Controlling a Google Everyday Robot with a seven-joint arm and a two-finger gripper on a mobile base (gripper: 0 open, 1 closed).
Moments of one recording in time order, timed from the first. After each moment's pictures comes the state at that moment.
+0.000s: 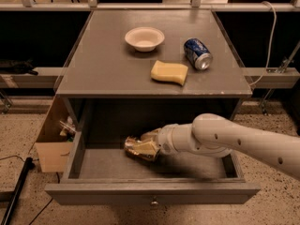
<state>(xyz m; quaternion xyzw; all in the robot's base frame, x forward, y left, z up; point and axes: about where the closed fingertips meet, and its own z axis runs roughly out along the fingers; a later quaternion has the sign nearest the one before) 0.536 0.020 0.629 -0.40 0.79 0.29 0.36</state>
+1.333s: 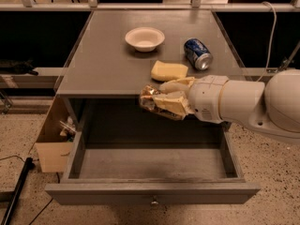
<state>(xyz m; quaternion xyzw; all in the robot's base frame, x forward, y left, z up) 0.502 -0.042 0.890 -0.44 0.70 0.20 0.53</state>
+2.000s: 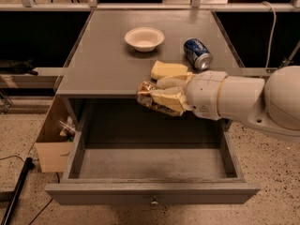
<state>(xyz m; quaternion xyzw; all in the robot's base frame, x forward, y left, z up) 0.500 -0.034 0.906 -0.45 0.68 0.20 0.54</state>
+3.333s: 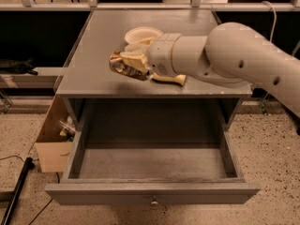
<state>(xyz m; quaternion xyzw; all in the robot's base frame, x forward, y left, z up) 0.596 0.045 0.941 -0.47 0.65 0.20 0.57</state>
